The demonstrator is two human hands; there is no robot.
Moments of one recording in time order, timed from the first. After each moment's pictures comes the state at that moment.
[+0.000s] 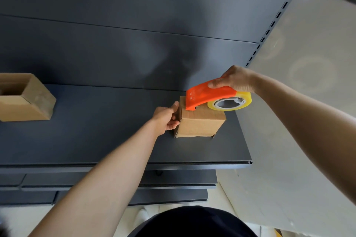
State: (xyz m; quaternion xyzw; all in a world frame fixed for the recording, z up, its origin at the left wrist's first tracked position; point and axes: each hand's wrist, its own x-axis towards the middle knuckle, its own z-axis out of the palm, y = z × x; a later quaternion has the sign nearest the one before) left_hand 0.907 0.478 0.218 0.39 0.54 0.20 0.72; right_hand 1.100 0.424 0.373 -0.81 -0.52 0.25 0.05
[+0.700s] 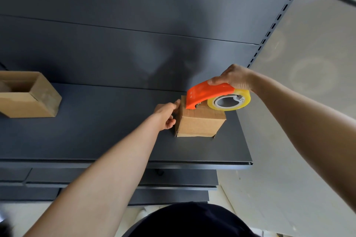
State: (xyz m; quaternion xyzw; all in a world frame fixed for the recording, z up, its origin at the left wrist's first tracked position) left_hand 0.906 0.480 0.232 0.40 0.59 0.15 0.68; right_hand 1.101 0.430 0.370 -0.81 -0.52 0.26 0.08
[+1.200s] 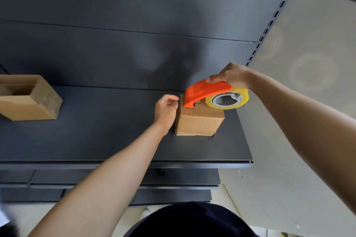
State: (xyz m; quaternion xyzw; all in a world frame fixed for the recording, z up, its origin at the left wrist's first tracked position) left_hand 0.910 0.457 0.234 0.54 0.51 0.37 0.57; right_hand 1.103 0.430 0.369 -0.82 -0.50 0.26 0.09
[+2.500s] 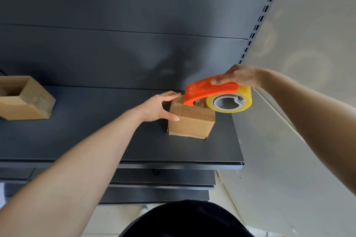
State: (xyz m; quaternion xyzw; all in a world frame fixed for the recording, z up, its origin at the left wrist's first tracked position) left_hand 0.904 0.491 0.250 0.81 0.34 0.06 0.48; right_hand 1.154 0.403 0.380 -0.78 -0.52 0.33 0.07
